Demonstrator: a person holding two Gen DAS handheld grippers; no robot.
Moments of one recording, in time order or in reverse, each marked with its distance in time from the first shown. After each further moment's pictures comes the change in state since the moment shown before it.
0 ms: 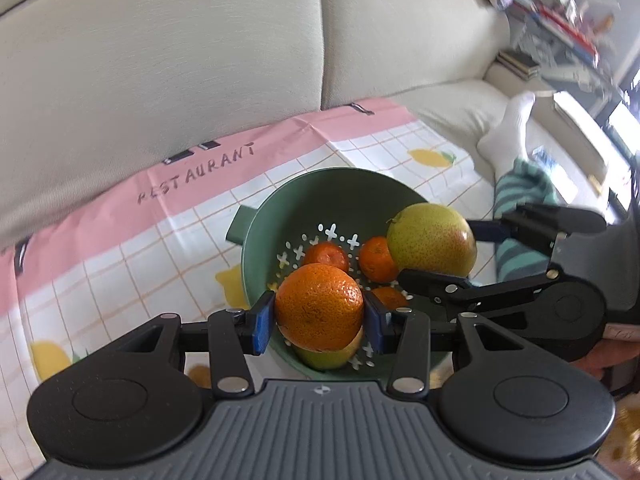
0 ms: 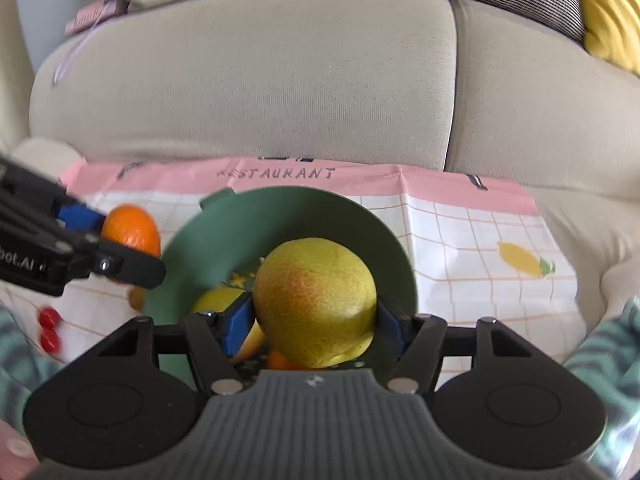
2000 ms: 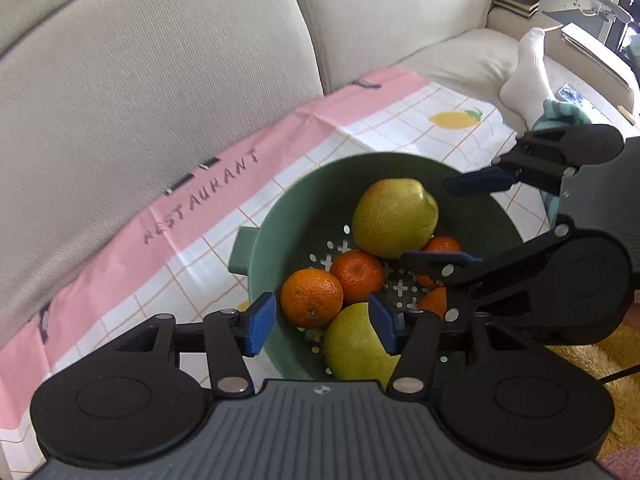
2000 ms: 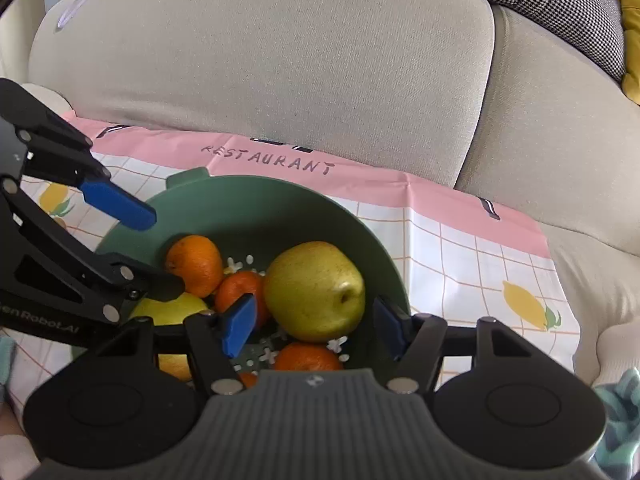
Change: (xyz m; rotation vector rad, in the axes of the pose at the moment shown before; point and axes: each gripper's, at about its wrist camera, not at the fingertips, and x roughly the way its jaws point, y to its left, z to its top) left arm 0.035 -0.017 0.008 0.197 0.014 0.153; right arm 0.044 0.002 0.009 -0.124 0.017 -0.034
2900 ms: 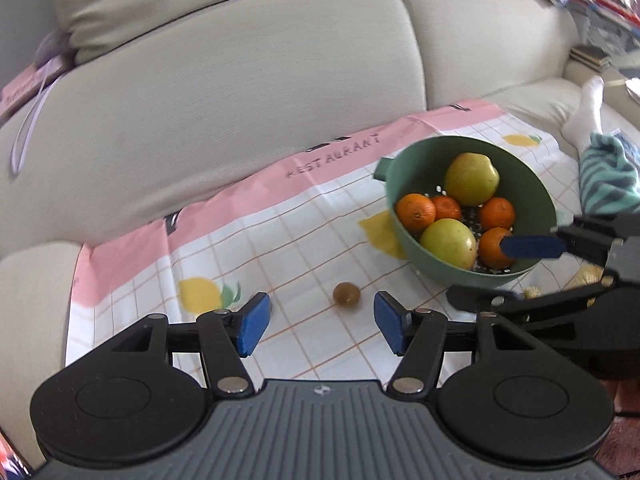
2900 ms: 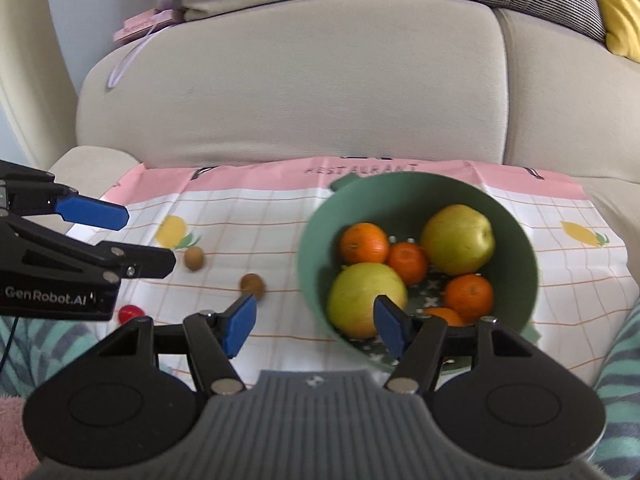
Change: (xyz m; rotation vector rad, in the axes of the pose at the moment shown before) left arm -0.108 0.029 -0.107 -0.227 -0.078 0.212; right arm -0.076 0.109 -0.032 0.190 -0.083 0.129
